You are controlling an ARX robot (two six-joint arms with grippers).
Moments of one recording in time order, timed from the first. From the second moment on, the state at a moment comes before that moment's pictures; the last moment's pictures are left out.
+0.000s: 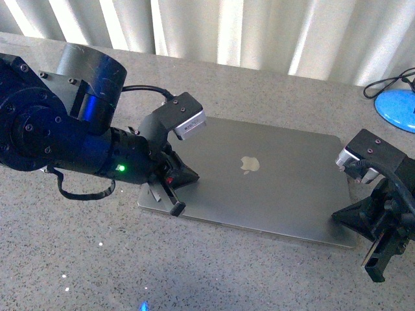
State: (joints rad) left arm -0.29 2.26 1.02 0.36 0.55 0.55; right arm 0.05 2.02 0.63 0.33 -0.44 -0.64
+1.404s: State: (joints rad) left arm 0.01 1.72 0.82 0.86 -0.24 -0.52; right arm -0.04 1.38 0.67 0.17 -0.41 -0.19
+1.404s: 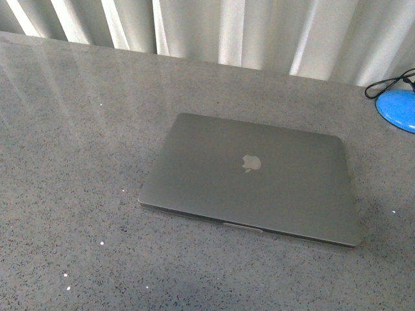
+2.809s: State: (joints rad) left arm 0.00 0.76 0.02 0.73 0.00 -0.01; right arm 0.00 0.54 0.03 0.53 0.00 -0.01
